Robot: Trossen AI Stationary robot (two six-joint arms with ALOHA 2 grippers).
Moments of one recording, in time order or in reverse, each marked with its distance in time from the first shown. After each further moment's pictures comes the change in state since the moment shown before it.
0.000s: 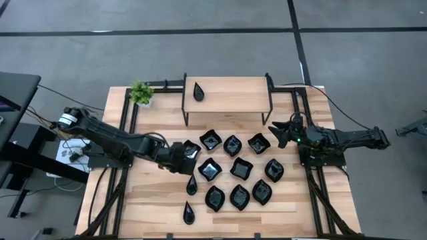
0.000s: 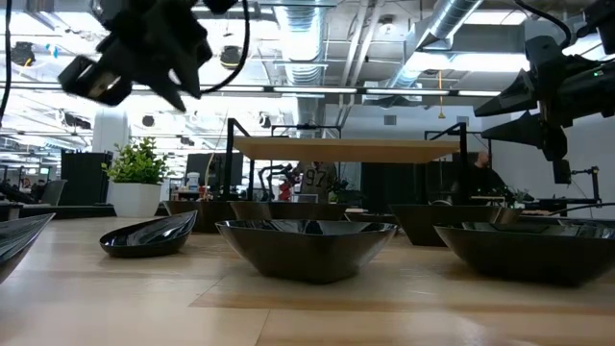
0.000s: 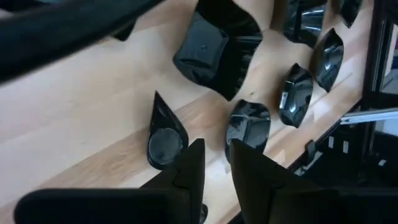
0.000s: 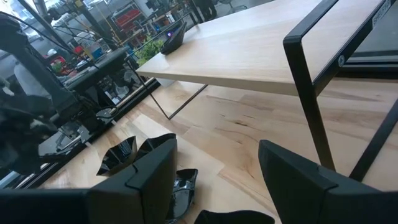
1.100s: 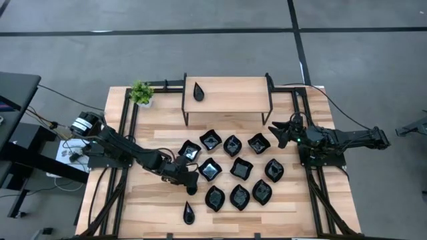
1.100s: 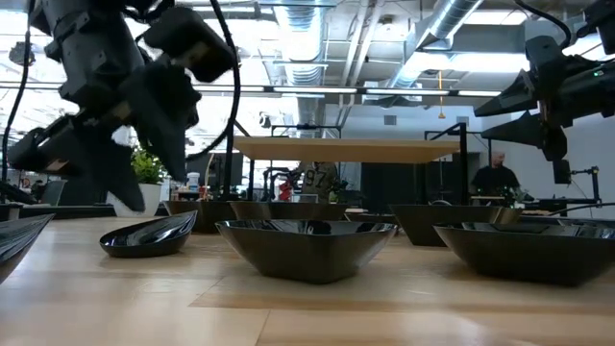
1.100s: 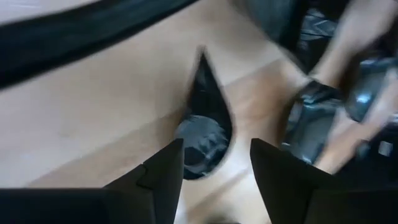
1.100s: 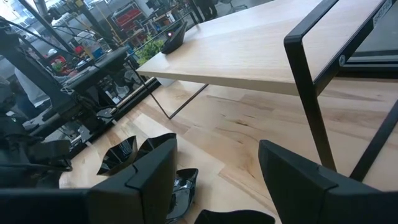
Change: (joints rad) left arm -0.100 0.218 -0.131 0.301 0.004 -0.118; right arm -0.001 0.000 0.000 0.000 -0.003 0.000
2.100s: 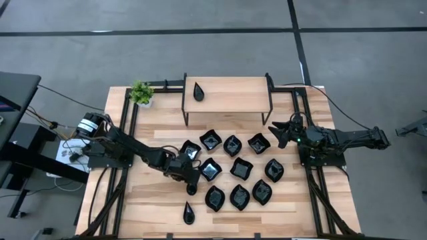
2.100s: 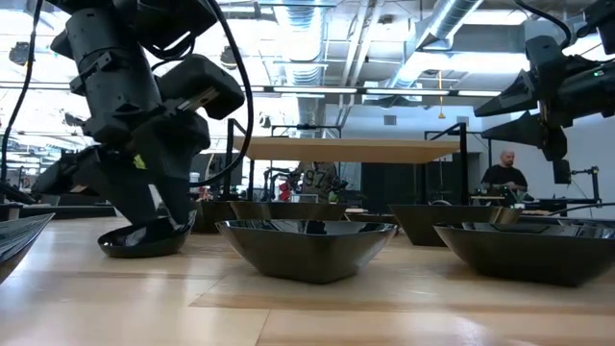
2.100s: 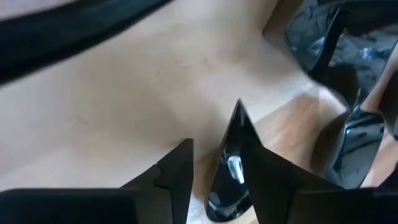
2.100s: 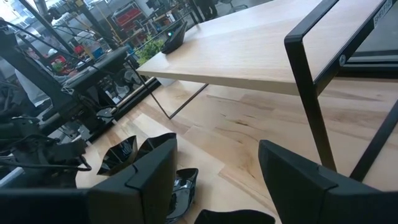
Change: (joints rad) left arm 0.071 0.062 0.000 -0.001 0.032 0.115; right arm 0.001 0.000 0.000 0.000 0.000 0.000
